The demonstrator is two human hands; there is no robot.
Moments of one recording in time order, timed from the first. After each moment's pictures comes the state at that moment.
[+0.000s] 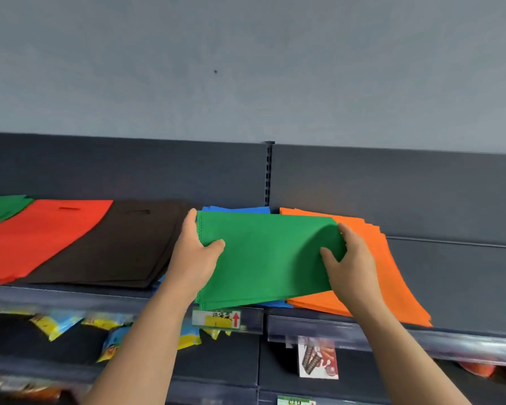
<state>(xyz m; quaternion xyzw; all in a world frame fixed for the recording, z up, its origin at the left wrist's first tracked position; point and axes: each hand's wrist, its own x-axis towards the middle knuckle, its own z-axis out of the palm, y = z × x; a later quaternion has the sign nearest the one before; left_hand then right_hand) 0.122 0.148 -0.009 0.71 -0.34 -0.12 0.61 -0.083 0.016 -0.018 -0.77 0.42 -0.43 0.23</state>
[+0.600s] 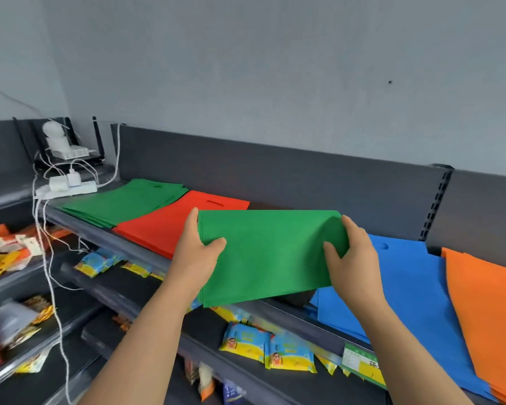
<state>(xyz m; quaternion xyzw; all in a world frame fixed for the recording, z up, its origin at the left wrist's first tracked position) 0.297 0.326 -0.001 0.75 -0.21 0.00 0.63 0.158 0.129 -0.002 -0.83 0.24 -0.40 0.30</state>
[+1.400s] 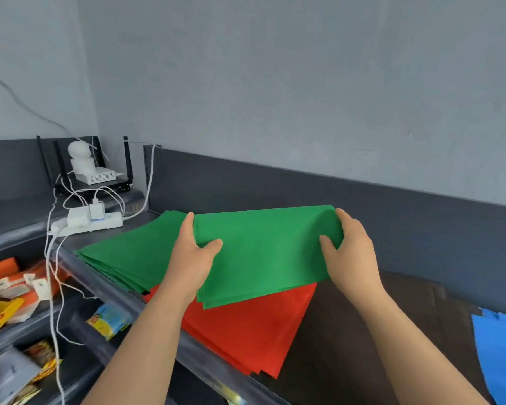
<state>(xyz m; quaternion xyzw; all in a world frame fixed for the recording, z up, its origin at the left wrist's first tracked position) 0.576 0.365 0.001 0.73 -0.17 0.04 0.66 0.447 0.160 0.028 -0.86 0.20 -0.39 0.28</state>
